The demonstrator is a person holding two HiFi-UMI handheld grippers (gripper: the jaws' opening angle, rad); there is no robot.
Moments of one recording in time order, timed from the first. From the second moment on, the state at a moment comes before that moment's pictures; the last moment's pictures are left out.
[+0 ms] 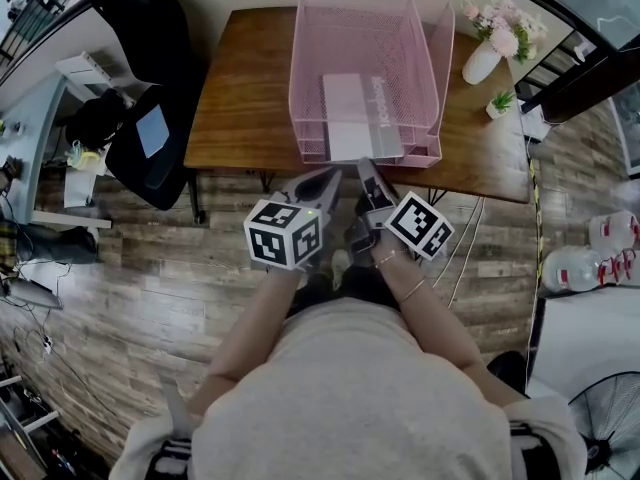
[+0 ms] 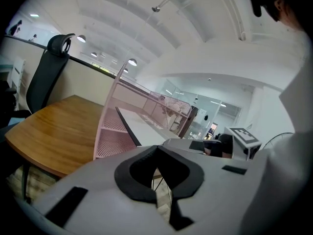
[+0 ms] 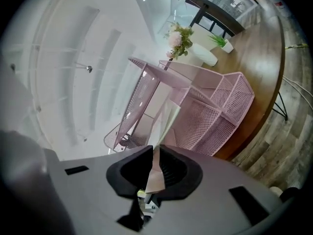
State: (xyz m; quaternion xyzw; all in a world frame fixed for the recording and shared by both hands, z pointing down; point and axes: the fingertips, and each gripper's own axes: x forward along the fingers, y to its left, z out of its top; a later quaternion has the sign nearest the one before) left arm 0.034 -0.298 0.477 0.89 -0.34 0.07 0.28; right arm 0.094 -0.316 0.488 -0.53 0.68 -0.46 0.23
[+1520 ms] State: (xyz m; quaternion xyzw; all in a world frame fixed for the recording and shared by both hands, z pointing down) left arm 0.039 -0.330 0.484 0.89 -0.35 0.08 0.29; right arm 0.094 -0.360 0.497 -0.52 0.67 -0.48 0.22
